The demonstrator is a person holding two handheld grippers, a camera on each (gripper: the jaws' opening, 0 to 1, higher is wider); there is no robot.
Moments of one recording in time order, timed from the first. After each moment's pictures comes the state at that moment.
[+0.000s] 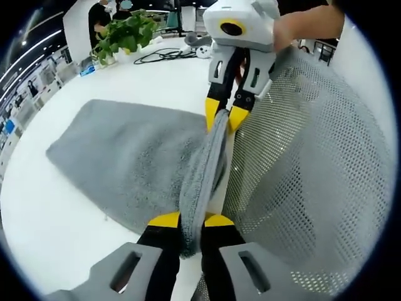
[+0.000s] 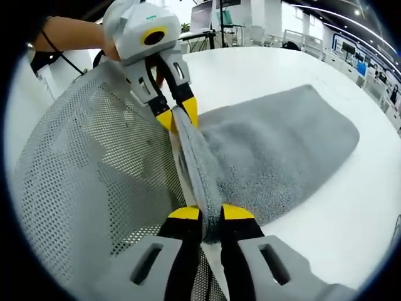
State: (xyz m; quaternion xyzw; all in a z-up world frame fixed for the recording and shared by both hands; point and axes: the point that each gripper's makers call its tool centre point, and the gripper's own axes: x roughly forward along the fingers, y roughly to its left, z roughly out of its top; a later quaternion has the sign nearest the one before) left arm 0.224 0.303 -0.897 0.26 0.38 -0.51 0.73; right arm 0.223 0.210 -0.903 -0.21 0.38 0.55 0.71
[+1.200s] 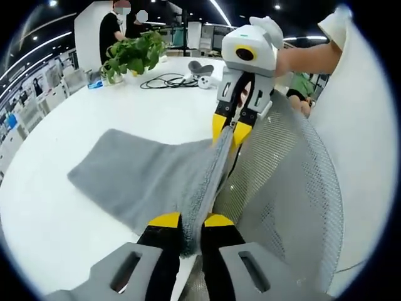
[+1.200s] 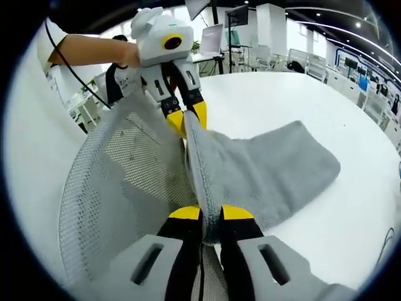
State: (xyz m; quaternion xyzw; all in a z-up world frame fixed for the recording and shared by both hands) left arm 0.220 0.299 -0.816 0.22 0.34 -0.52 0.75; right arm 0.211 0.211 -0.831 -0.20 0.32 0.58 0.72
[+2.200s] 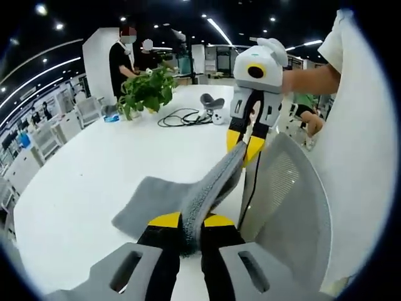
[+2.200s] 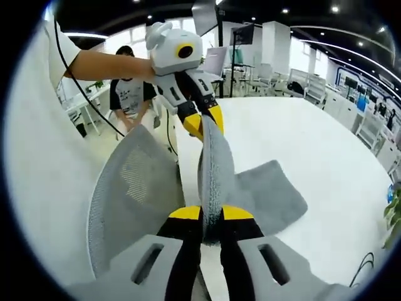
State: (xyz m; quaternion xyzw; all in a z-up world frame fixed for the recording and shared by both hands) left arm 0.272 0.293 -0.733 0.21 0.25 -0.51 0.80; right arm 0.244 0.212 -0.750 -0.21 0.26 0.59 0.74
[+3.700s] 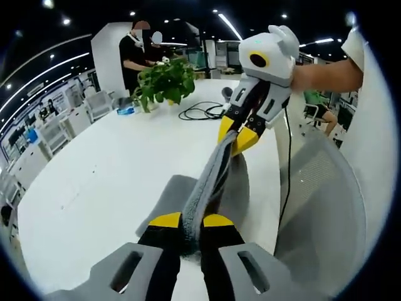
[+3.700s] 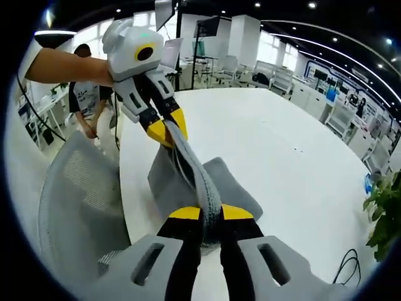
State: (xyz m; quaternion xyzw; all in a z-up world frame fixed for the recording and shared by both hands) left arm 0.356 0.299 -0.769 0.22 0.26 -0.48 0.81; right arm 0.352 0.209 -0.769 -0.22 0.28 0.48 0.80
